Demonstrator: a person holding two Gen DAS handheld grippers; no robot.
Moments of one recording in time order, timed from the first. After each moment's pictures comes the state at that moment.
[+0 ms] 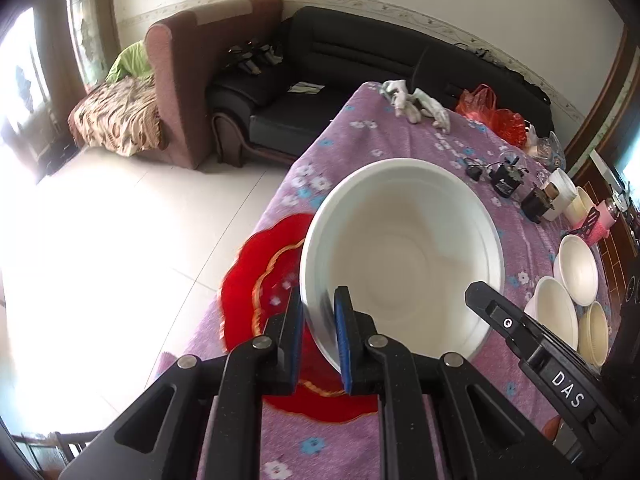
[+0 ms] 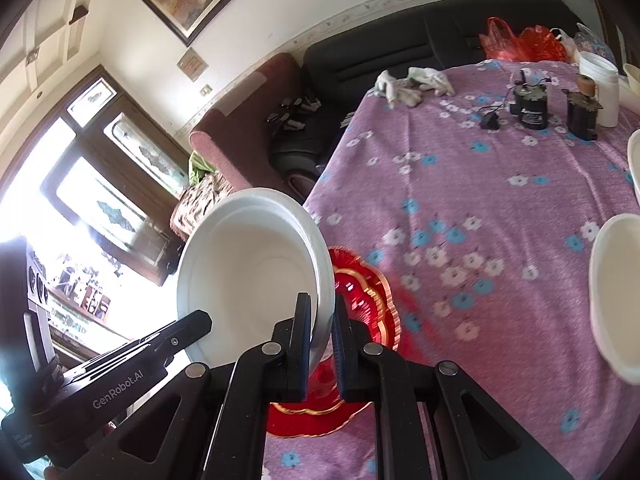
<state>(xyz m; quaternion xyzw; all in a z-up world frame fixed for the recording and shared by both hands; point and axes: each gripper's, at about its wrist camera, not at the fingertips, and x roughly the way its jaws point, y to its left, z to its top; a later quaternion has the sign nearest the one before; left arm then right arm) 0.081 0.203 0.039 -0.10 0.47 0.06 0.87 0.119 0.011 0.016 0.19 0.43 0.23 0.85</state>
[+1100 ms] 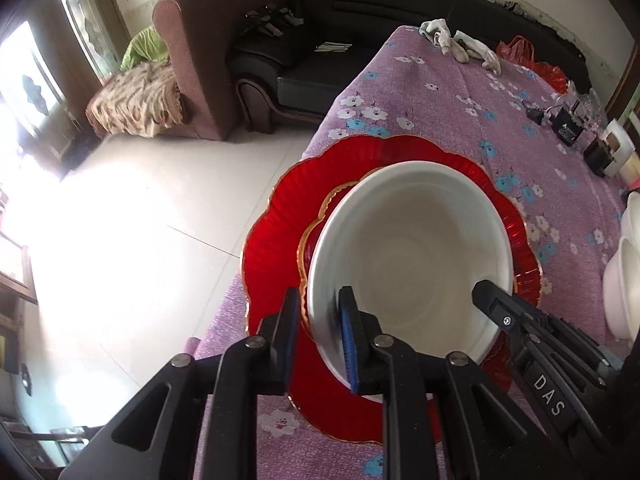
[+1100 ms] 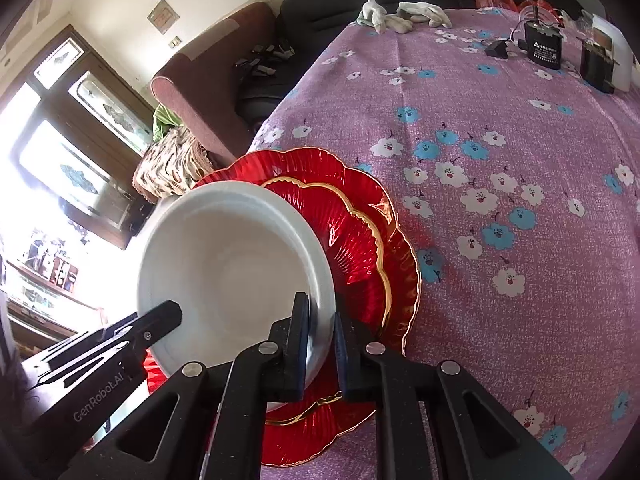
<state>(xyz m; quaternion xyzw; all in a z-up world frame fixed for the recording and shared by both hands) 0.100 0.212 -0.041 -0.03 0.53 0.12 0.84 0.136 0.059 -0.076 0.13 0.51 0.19 0.83</state>
